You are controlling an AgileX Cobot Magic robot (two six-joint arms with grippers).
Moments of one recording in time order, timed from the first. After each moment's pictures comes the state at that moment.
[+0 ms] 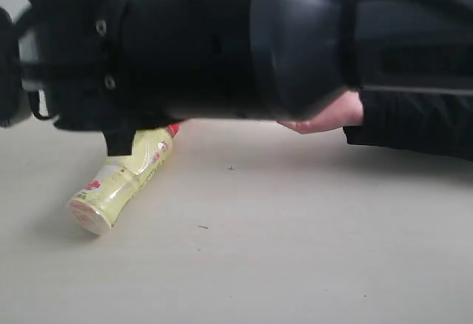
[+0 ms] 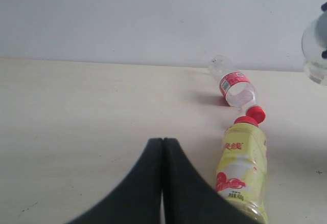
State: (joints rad) left arm -0.01 0.01 0.00 0.00 0.25 -0.08; right arm 1.17 1.89 -1.52 -1.02 0.81 0.12
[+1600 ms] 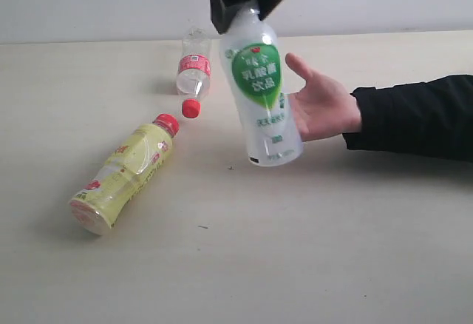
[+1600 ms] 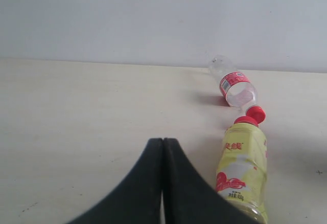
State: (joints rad) left arm -0.01 0.01 0.00 0.00 0.25 -0.08; right arm 0.68 1.80 -1.79 -0.01 1.22 0.15
